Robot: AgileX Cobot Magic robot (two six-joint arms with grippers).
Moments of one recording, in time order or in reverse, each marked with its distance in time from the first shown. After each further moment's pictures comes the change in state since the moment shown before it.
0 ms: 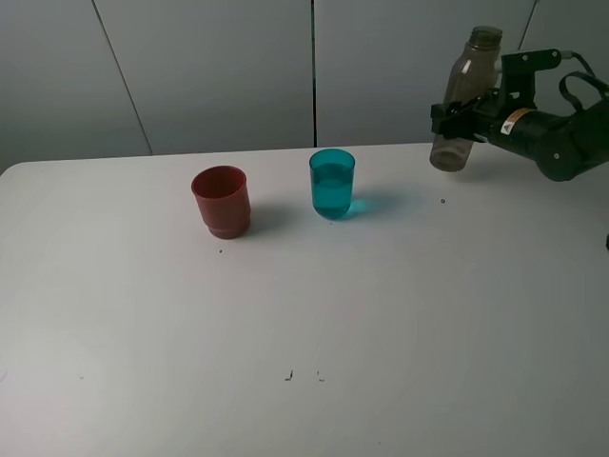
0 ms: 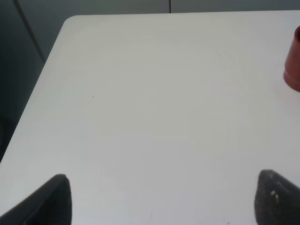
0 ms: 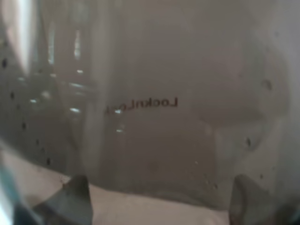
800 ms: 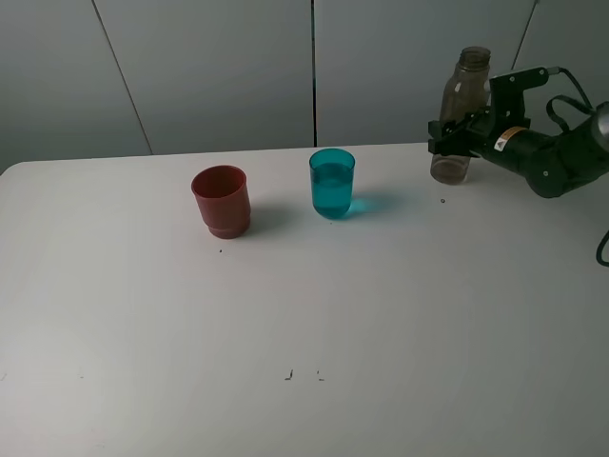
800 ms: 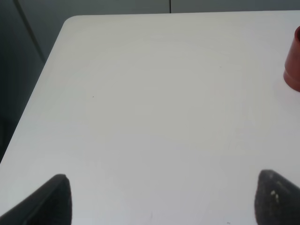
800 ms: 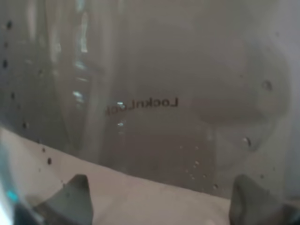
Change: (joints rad) left arm 0.000 0.000 0.000 0.000 0.000 0.000; right arm 0.000 0.064 0.000 0.033 -0.063 -0.108
